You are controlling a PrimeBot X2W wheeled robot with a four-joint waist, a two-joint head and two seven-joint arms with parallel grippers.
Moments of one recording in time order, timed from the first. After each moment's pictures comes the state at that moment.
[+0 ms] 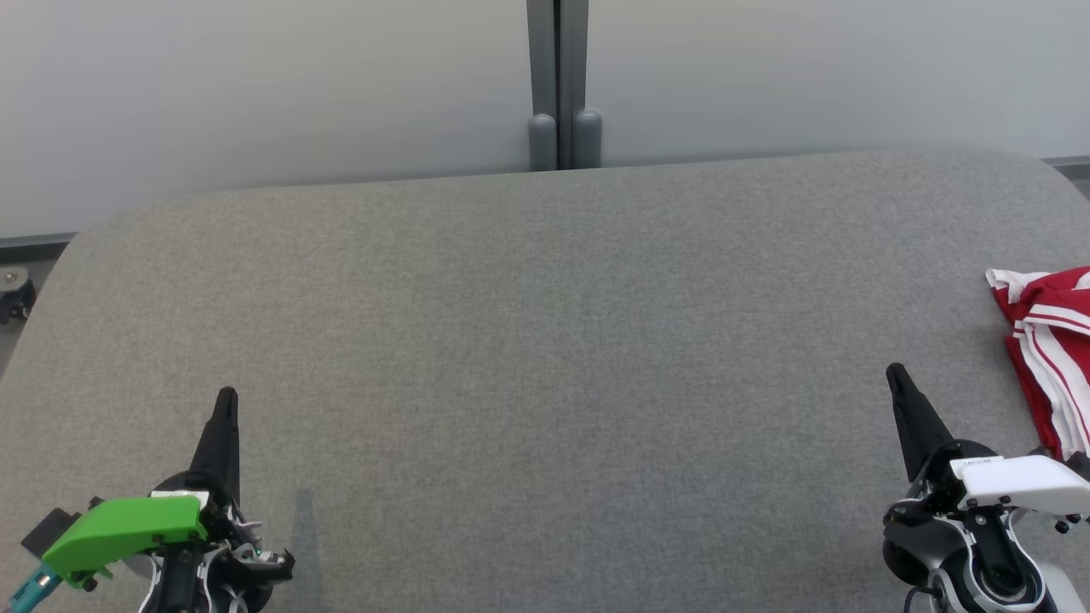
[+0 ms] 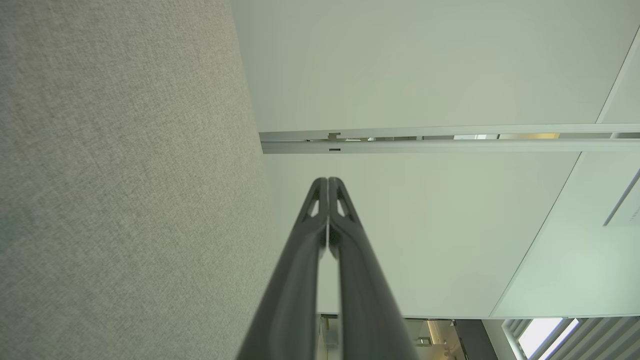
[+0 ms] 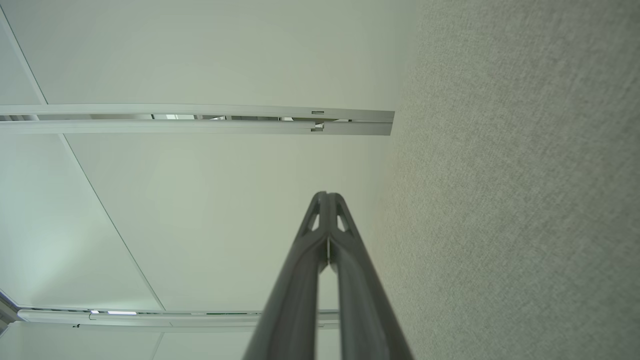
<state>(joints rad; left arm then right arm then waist) -0.11 0.05 0.12 0.22 -1.61 -0.10 0.11 -0.13 -0.05 -0.12 0.26 1.61 0.13 0.12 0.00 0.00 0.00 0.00</state>
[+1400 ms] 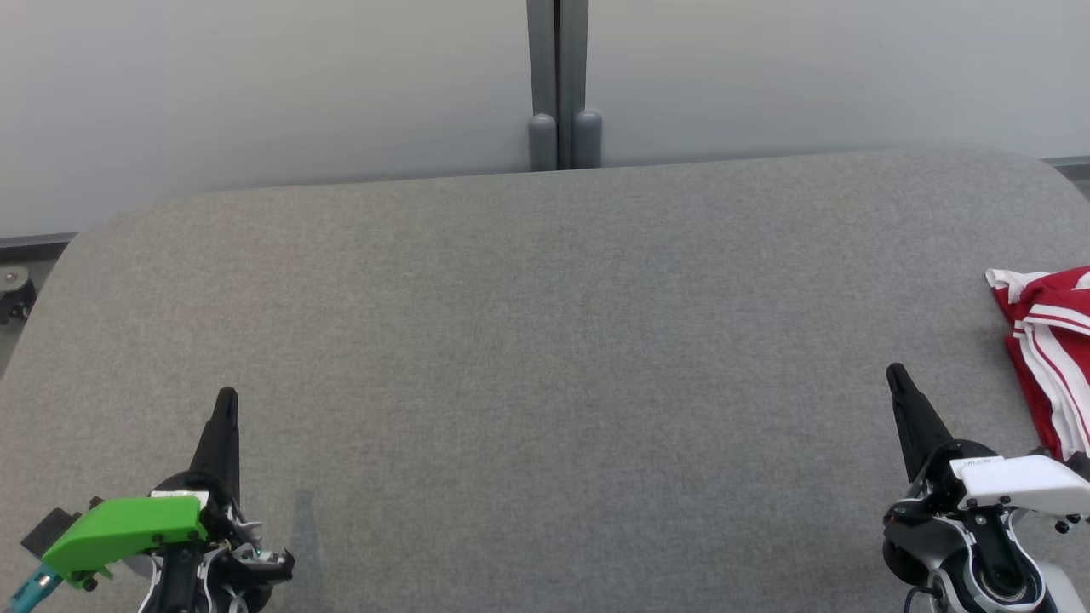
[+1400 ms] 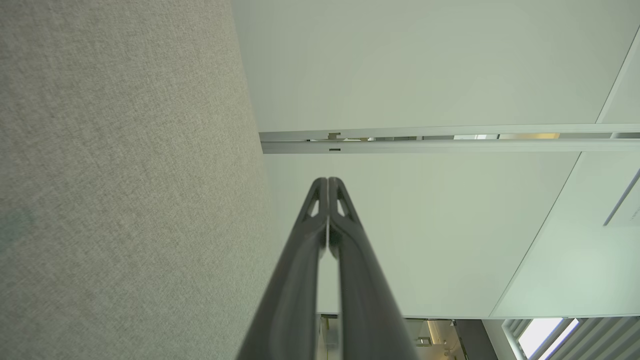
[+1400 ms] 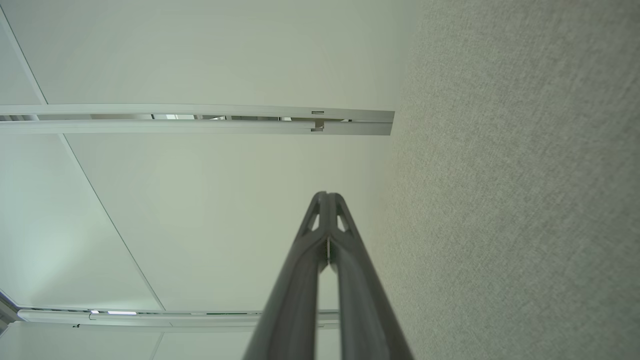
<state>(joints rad) -0.11 0.05 0.12 0.22 -1.61 -0.10 0.11 -0.13 -0.05 -0.12 0.26 1.61 0.13 0.12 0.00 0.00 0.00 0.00</state>
